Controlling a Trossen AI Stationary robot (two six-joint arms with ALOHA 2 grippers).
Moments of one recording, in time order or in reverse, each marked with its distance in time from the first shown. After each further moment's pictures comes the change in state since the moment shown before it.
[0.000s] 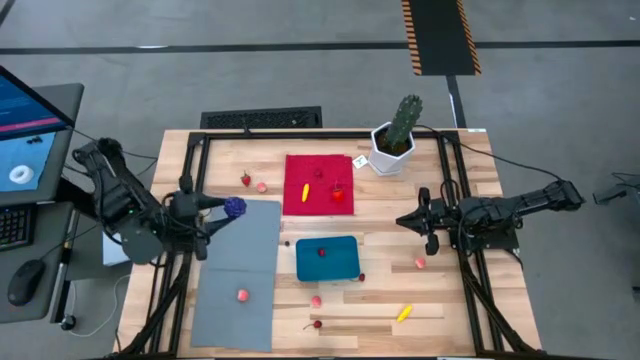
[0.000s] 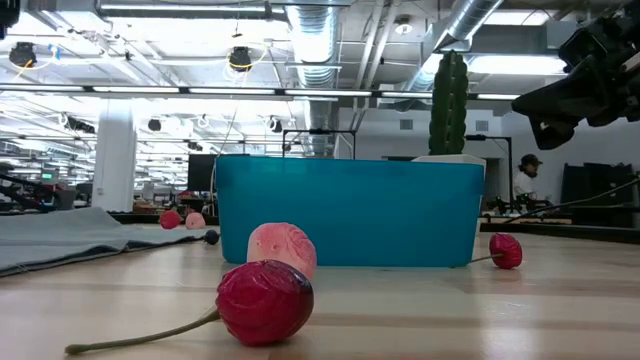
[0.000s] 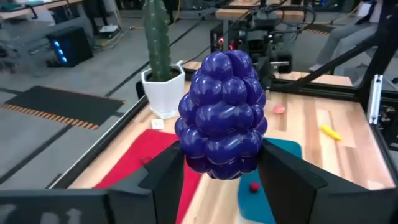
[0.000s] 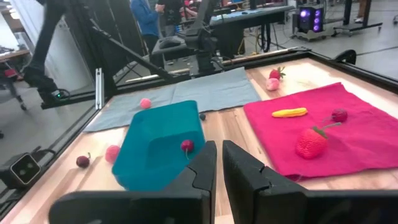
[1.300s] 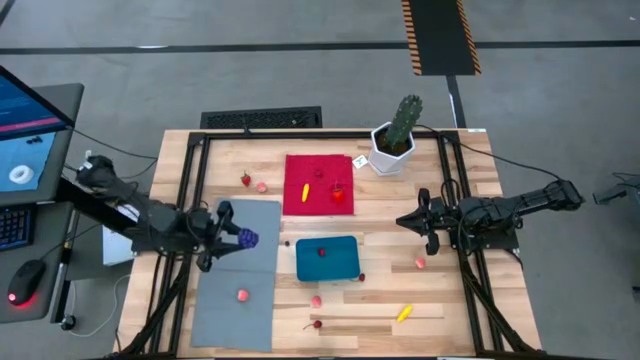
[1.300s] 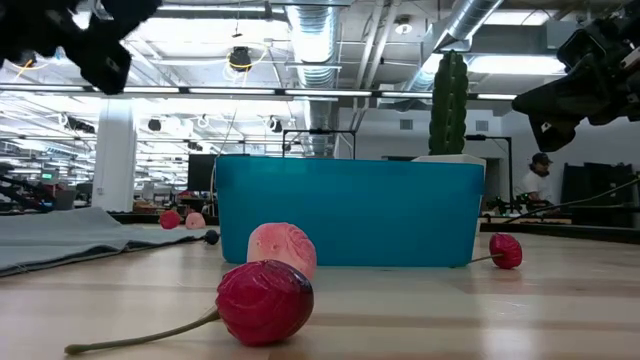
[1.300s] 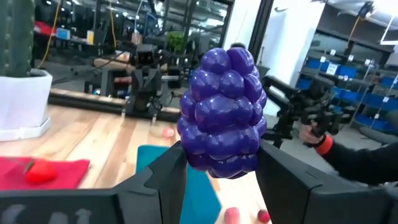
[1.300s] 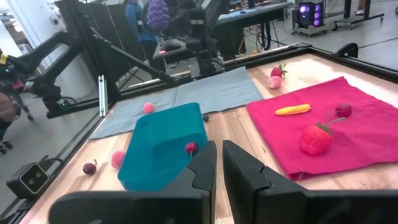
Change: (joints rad) left arm 0.320 -0.478 -1.028 1.367 0.737 0.442; right arm 0.002 0.000 0.000 0.008 0.003 0.053
